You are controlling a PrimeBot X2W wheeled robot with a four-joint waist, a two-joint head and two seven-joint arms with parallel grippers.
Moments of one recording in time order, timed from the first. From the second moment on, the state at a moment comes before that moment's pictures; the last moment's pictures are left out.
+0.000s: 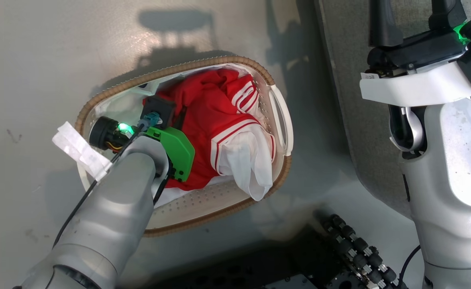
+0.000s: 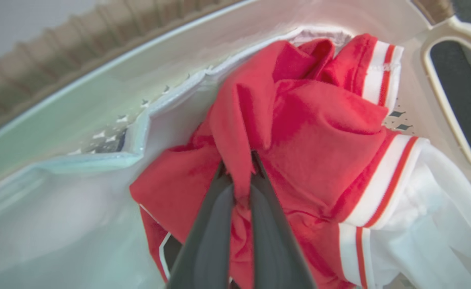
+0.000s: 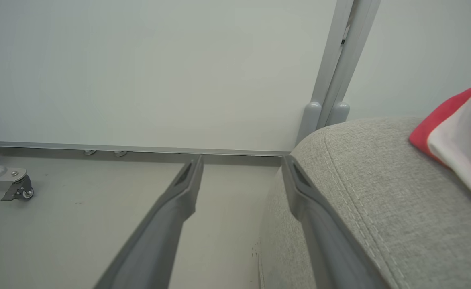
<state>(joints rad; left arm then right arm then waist) -0.95 0.05 -0.85 1.18 -0.56 -0.12 -0.26 -0.73 -0.05 0.09 0.02 0.15 0.13 -0.26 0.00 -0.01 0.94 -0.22</state>
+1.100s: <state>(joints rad) -0.59 0.38 -0.72 0.38 -0.36 -0.13 -0.24 -0.38 -0.05 0.05 0.24 0.07 0.13 -0.26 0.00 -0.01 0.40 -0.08</state>
